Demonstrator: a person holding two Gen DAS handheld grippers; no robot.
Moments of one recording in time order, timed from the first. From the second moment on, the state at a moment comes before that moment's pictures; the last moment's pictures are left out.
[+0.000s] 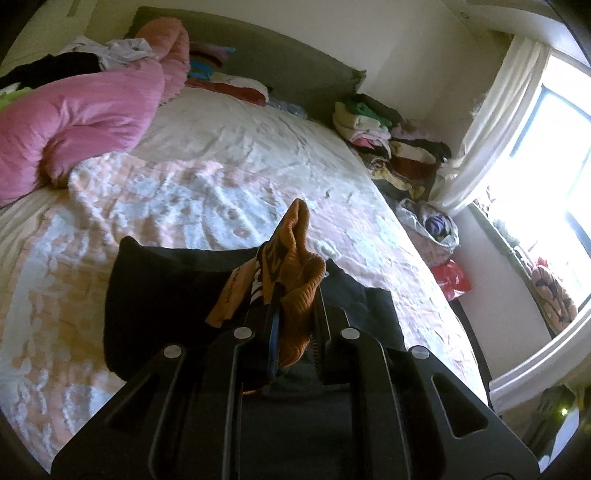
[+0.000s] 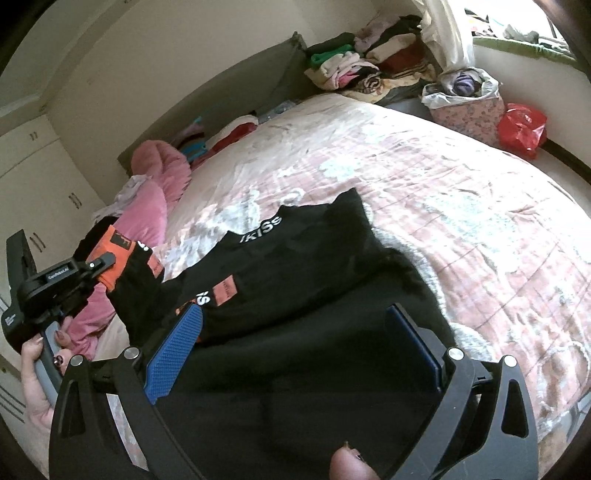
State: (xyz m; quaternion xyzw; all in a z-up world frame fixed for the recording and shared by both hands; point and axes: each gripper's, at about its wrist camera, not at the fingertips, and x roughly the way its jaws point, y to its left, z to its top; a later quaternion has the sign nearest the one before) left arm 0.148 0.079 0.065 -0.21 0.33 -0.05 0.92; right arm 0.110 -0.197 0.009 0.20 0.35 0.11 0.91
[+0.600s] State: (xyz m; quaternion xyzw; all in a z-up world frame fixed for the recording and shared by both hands) left arm 0.184 0.004 0.039 -0.17 0.37 -0.10 0.91; right arm 0.107 -0.229 -0.005 0.23 0.34 0.08 0.91
